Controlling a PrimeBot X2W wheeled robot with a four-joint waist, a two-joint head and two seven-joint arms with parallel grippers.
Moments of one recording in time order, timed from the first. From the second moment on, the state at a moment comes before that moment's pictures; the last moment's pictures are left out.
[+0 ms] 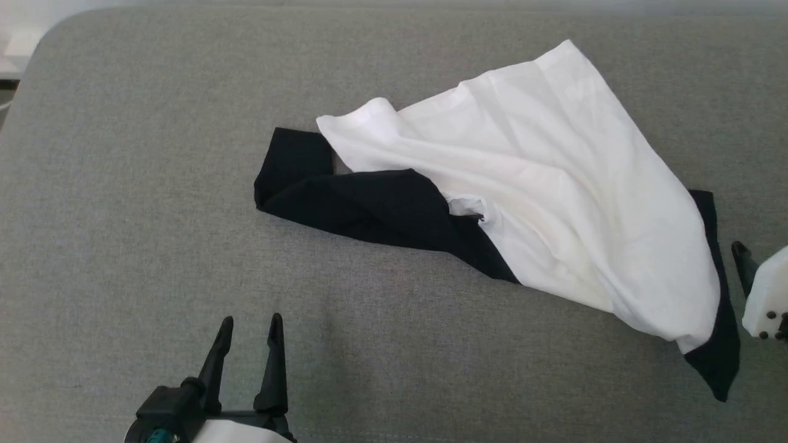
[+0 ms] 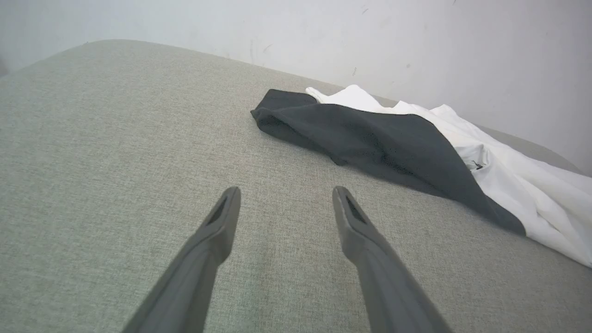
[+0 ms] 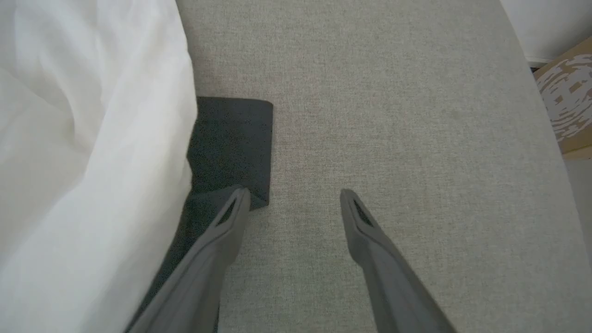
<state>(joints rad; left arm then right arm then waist) 0.14 0.11 -0.13 -0.02 -0.32 0.02 -0.26 -0.24 -0.21 -0.31 0.04 0.12 0.13 0.69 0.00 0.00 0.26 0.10</state>
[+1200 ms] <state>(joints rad) 0.14 0.14 -0.12 -0.01 -0.33 0.01 -0.25 -0.45 -0.35 -0.27 0.22 0.07 0.13 0.52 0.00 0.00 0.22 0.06</state>
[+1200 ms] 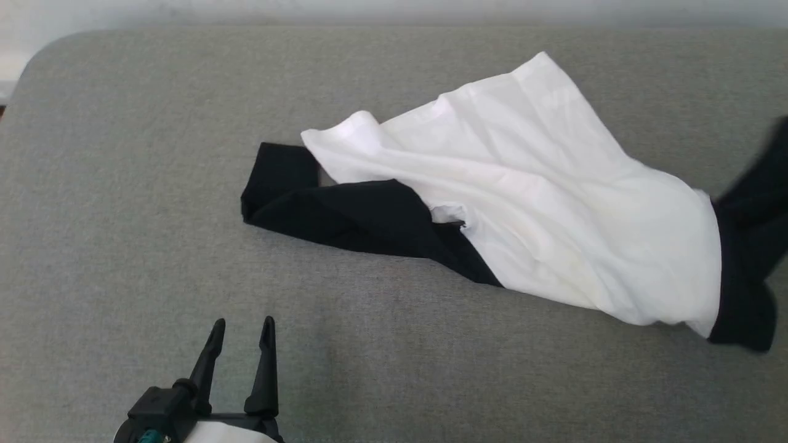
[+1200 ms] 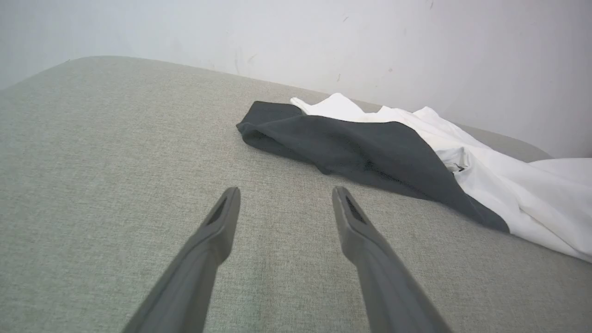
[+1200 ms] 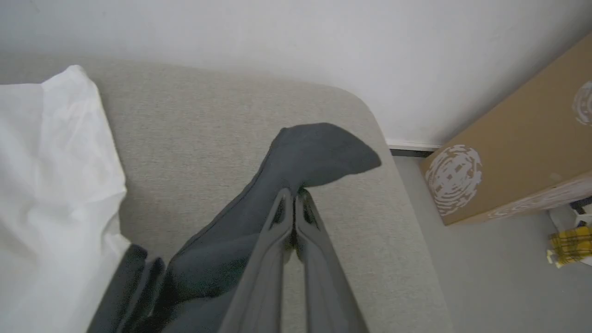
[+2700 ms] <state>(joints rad) 0.13 0.12 -0.18 0.00 -0.36 0.02 -0.24 -0.54 -0.25 0.16 0.28 0.29 0.13 0.72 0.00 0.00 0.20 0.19</state>
